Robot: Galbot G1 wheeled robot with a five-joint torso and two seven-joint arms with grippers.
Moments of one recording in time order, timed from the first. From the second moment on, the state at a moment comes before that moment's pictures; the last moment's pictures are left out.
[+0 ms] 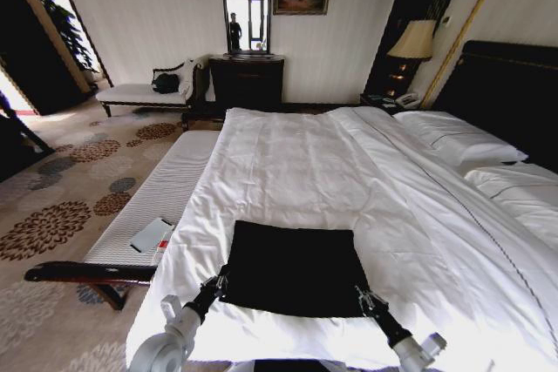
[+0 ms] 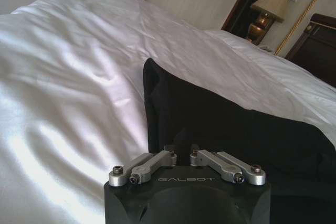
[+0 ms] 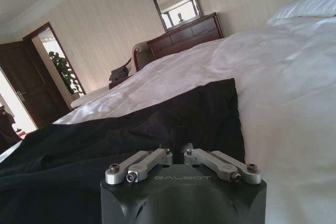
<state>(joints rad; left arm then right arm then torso) 1.71 -1.02 -0.34 -2.04 -0.76 0.07 0.01 -1.83 1.22 0.77 1.75 0.73 0.18 -0.59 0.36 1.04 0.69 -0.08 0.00</state>
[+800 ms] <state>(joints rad) 1.63 -0.99 -0.48 -2.10 -0.85 0.13 0.01 -1.81 1.04 0.93 1.80 1.09 0.02 -0.51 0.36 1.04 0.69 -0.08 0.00</state>
